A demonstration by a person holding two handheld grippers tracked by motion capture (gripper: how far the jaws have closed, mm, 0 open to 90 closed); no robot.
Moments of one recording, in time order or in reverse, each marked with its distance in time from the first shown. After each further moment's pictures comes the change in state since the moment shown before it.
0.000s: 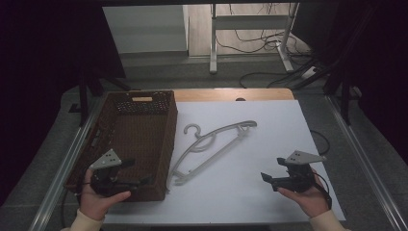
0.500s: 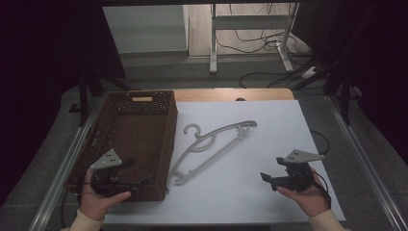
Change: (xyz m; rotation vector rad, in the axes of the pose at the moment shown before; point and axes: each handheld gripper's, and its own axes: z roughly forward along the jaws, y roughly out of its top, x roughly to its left) left arm -0.001 0.000 0.000 0.005 -0.004 0.005; right arm 0.001 0.003 0.002 0.018 -0.002 0.000
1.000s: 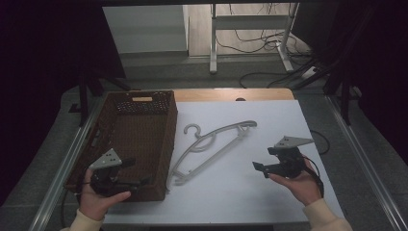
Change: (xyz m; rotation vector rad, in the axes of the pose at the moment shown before) left arm -0.001 0.003 -0.002 -0.003 -0.002 0.003; right arm 0.001 0.043 0.014 0.038 0.037 -0.012
